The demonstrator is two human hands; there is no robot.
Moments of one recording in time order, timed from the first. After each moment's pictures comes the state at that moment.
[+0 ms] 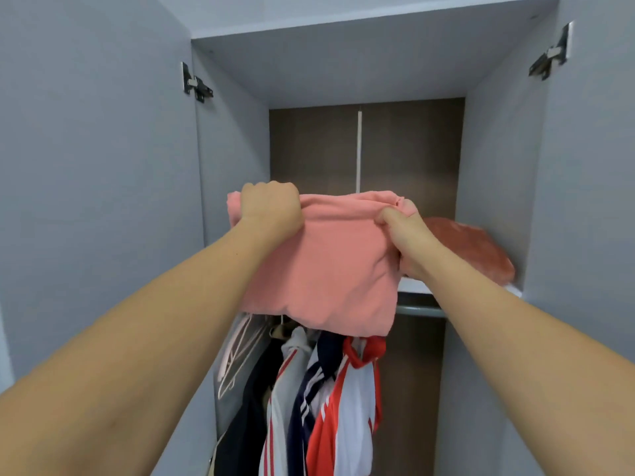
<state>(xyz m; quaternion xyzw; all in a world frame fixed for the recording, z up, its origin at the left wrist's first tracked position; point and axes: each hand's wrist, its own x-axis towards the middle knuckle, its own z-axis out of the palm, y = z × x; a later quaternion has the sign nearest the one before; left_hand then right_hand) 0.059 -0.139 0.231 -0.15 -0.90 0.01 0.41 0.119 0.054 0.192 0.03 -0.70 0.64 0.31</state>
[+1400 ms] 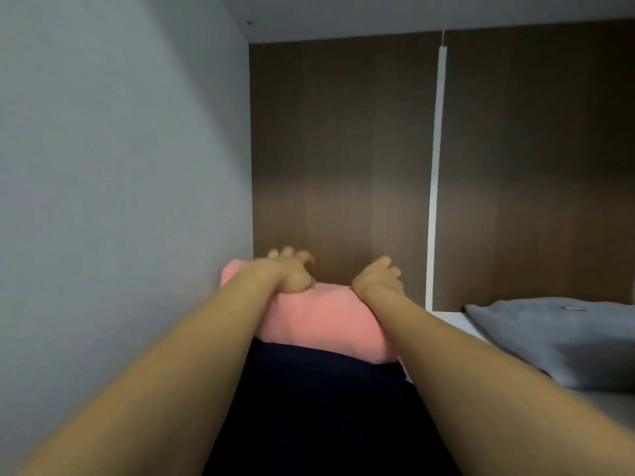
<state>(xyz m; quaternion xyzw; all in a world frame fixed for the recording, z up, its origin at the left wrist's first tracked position) -0.537 -0.053 0.195 -0.22 -0.97 -0.07 0.06 -0.491 0.104 0.165 -0.32 -0.84 0.36 0.25</state>
